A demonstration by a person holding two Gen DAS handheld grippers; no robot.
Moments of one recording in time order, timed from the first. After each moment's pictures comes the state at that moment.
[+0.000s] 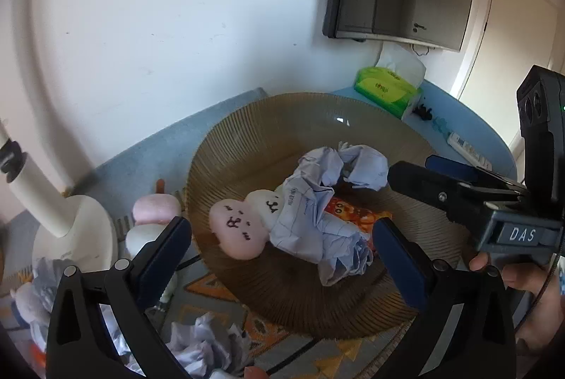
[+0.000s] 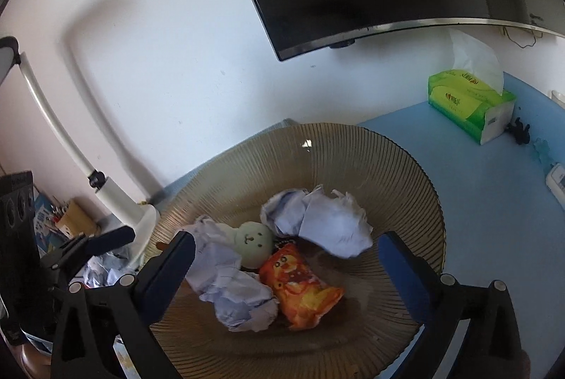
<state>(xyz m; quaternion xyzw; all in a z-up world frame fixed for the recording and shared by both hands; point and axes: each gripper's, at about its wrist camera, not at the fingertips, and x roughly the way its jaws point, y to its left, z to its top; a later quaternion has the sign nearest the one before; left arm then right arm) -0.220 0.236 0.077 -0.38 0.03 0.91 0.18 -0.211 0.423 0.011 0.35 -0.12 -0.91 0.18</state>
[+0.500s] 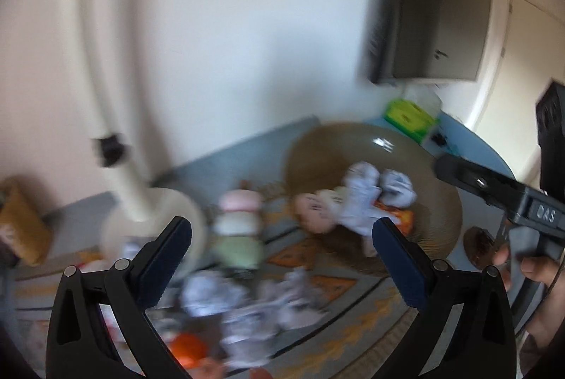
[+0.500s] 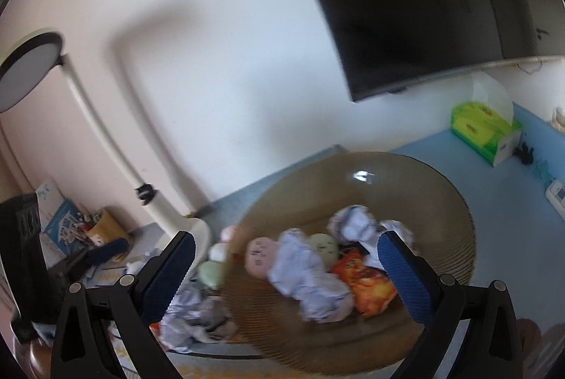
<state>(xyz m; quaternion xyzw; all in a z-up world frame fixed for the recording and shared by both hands) -0.157 0.136 0.139 -0.34 0.00 0.94 0.11 -0.163 0.374 0.065 0.31 -0.12 -0.92 0.20</state>
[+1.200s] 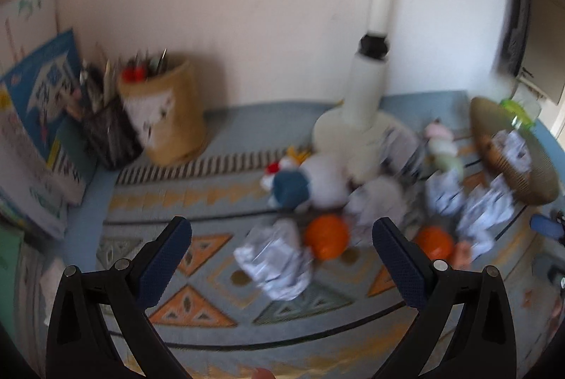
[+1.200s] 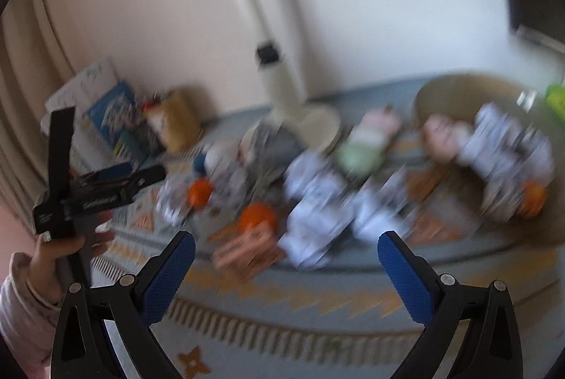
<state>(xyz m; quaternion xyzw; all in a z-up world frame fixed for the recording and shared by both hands) -0.088 -0.073 0.062 -0.39 -0.03 0.92 -0.06 -0.068 0.207 -0.006 0.40 -0.03 -0.86 0.33</state>
